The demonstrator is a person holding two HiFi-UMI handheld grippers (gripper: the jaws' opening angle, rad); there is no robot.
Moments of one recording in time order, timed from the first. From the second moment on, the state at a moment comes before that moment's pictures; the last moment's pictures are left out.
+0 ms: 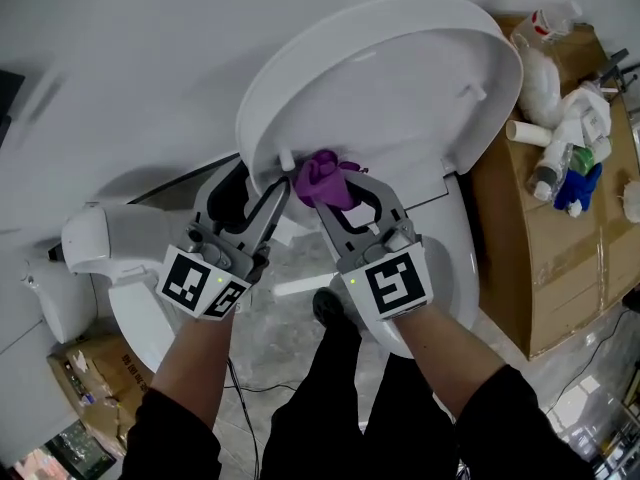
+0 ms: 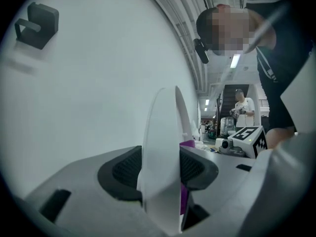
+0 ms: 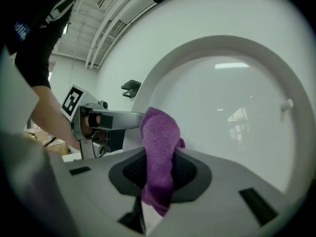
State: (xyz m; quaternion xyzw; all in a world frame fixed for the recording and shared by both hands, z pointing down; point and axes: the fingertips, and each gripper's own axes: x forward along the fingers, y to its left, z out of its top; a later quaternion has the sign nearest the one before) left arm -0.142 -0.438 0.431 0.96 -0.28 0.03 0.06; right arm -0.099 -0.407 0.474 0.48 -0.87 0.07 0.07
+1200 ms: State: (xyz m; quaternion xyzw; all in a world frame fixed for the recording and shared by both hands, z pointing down) left arm -0.147 -0.444 0.435 0.94 -0.34 0.03 0.07; right arm 0.128 -0.442 0.489 0.61 -0.79 0.03 0.09
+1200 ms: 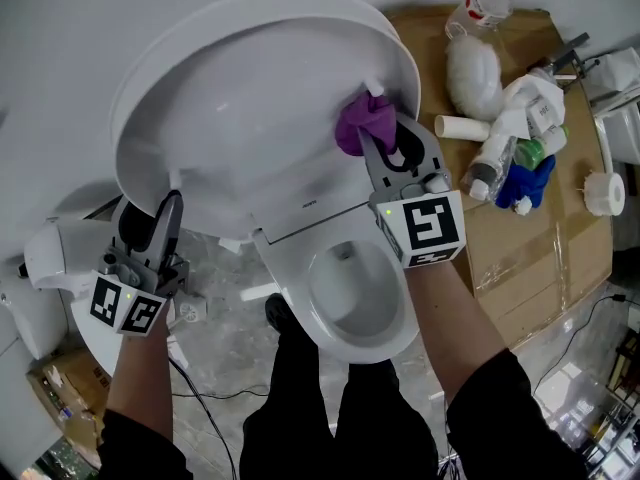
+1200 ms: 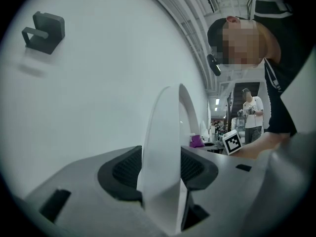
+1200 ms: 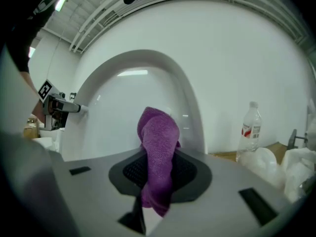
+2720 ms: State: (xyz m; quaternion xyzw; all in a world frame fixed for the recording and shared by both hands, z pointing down) left arm -0.147 -0.433 0.467 0.96 -0.28 0.04 0.08; right arm -0.017 -0.417 0.562 0.52 -0.85 0.03 0.11
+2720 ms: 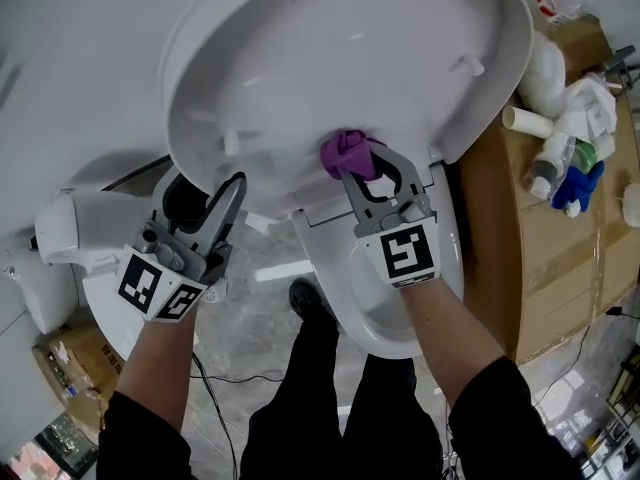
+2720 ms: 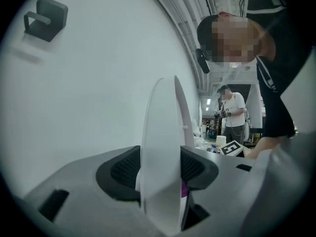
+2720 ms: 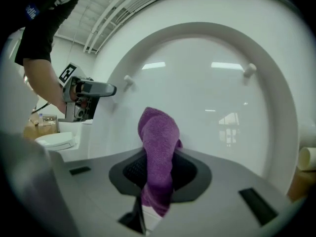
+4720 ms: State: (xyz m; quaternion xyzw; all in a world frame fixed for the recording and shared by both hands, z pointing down) left arm -0.142 -0.441 0.507 0.93 -0.34 0.07 0.12; right arm 0.057 -0.404 0.668 0.53 -0.83 0.06 0.14
